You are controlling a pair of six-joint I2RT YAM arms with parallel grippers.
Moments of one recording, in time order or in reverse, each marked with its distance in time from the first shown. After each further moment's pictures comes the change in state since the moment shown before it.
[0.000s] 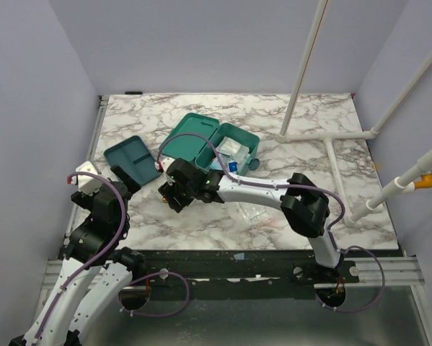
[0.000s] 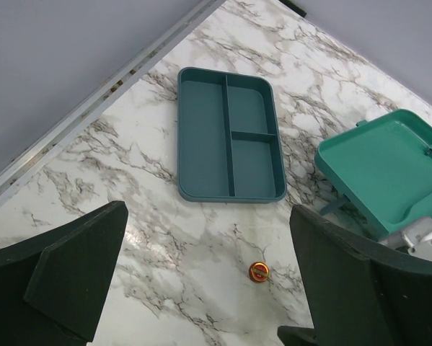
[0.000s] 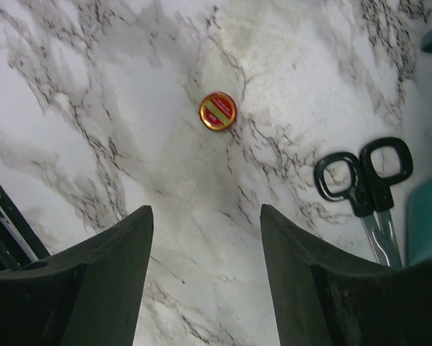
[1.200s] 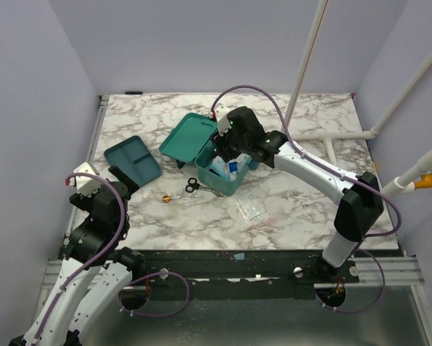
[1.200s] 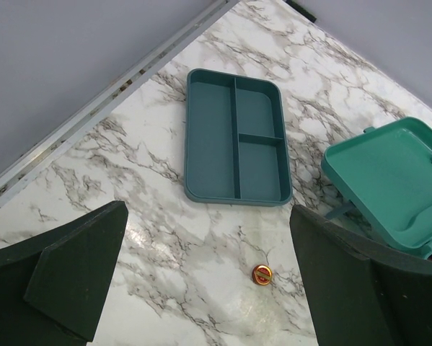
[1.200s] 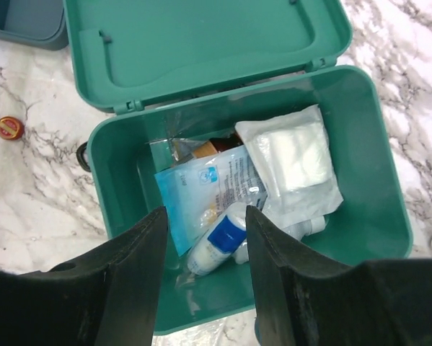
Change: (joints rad) left arm 0.000 0.008 0.007 -0.025 -0.029 -0.031; right arm -0.366 -0.329 -0.068 -0.092 0.018 -0.277
